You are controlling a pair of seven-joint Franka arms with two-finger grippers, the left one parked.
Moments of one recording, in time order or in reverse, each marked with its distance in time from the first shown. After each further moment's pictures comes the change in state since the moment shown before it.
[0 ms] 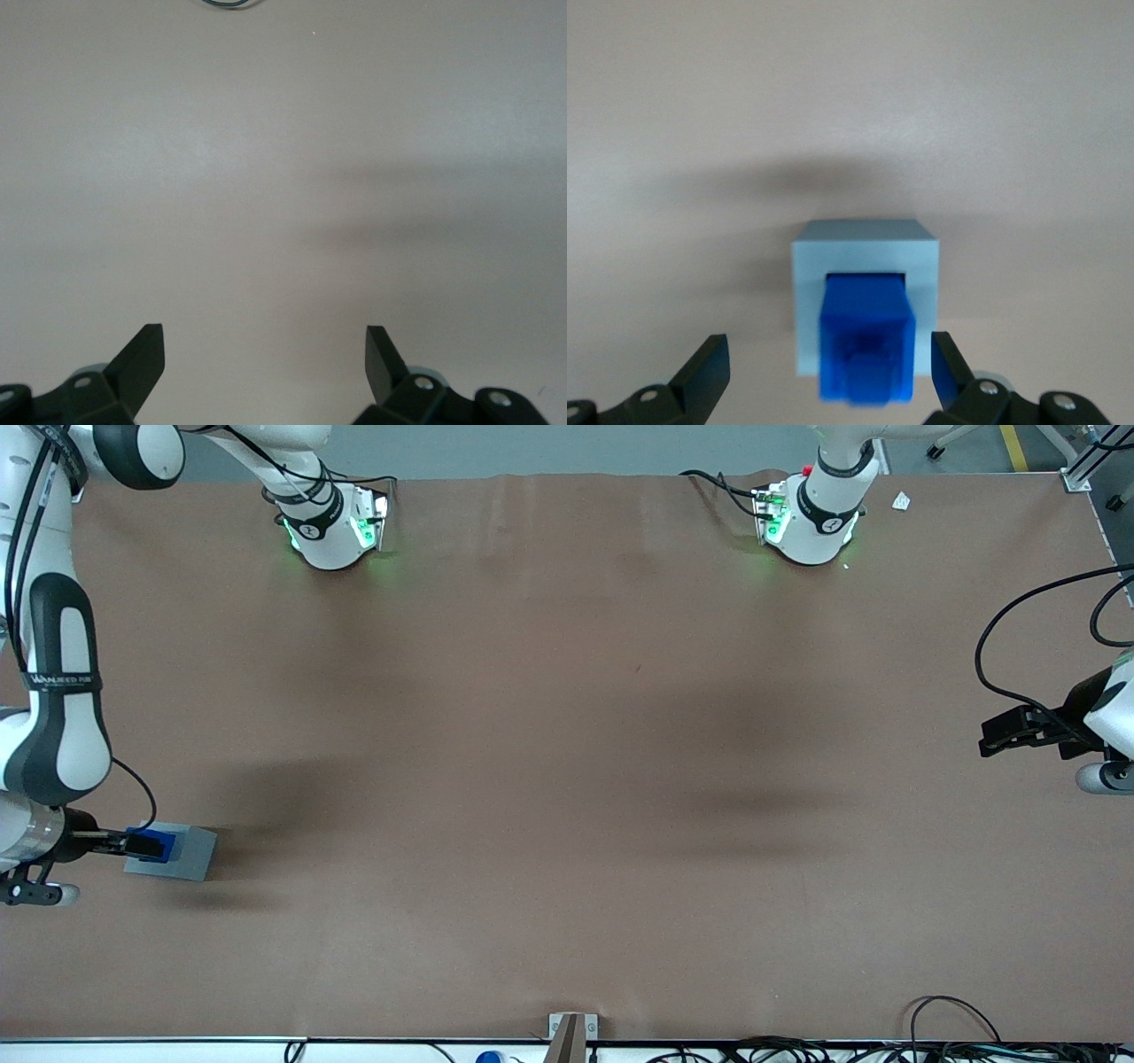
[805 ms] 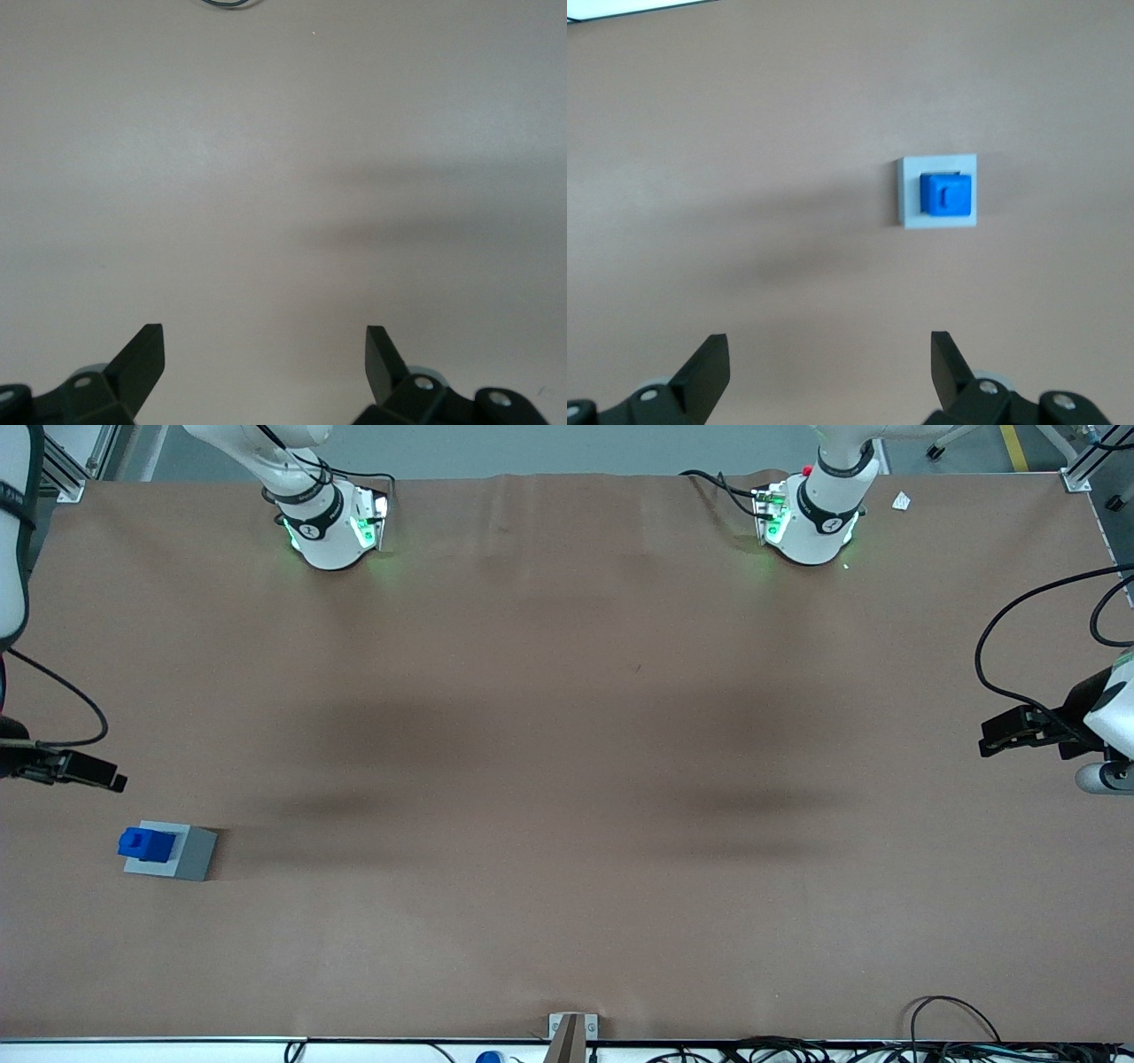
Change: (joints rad) arm 0.131 -0.357 0.006 0.009 0.000 -0.342 0.199
